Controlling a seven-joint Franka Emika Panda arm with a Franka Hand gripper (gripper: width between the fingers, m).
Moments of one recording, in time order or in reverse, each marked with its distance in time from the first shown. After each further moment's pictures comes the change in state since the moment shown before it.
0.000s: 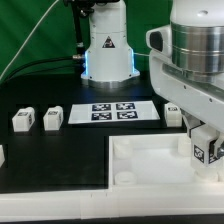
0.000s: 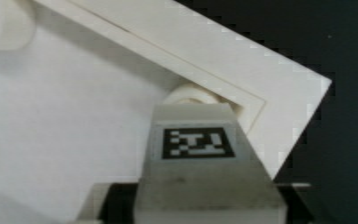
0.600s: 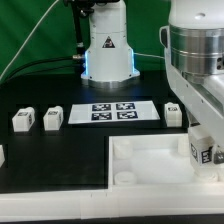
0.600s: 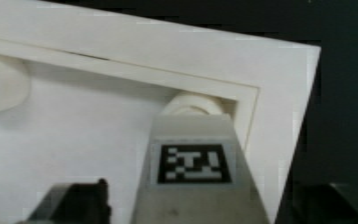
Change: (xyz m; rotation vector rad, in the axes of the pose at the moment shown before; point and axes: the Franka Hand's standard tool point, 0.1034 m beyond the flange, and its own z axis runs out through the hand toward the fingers) arm -0.006 0.001 0.004 -0.008 -0.012 0.179
